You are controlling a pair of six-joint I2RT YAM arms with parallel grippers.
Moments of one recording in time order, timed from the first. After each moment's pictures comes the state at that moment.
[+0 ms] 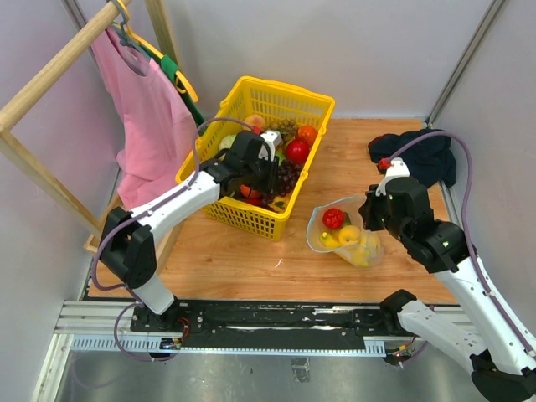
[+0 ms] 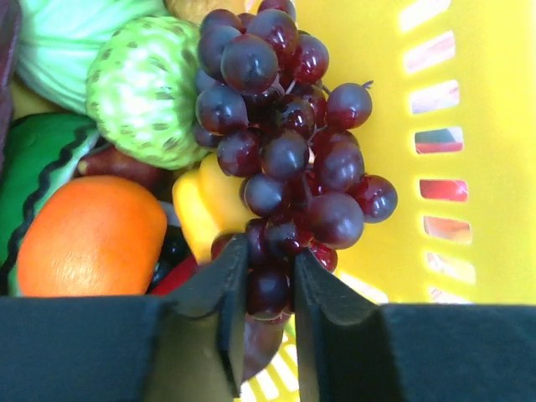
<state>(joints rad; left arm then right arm) -0.64 1.64 1.34 -0.40 0.15 -0.30 0.54 0.79 1.04 -0.85 0.22 0.31</state>
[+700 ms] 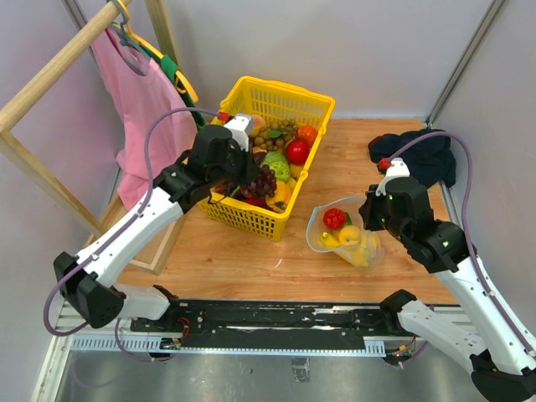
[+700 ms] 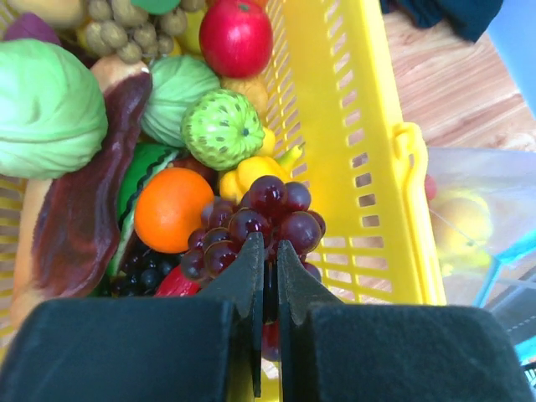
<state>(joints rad) -0.64 1.34 1.34 -0.50 0.00 -0.28 0.54 0.79 1.04 -0.85 0.22 0.31</state>
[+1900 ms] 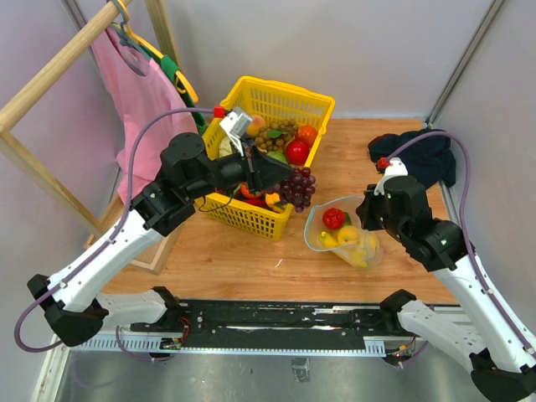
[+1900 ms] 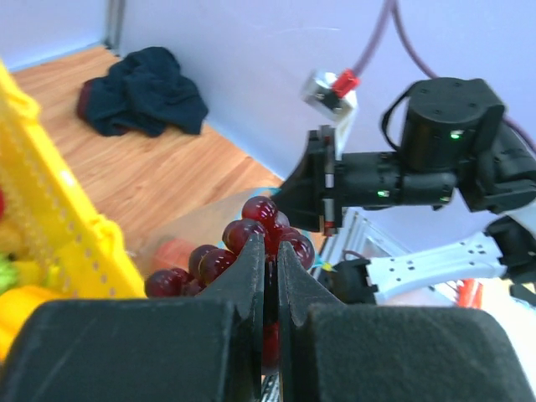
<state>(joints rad) -0.77 1.14 1.34 -0.20 0.34 -0.45 0.54 0.80 1.04 -0.84 0.19 0.34</state>
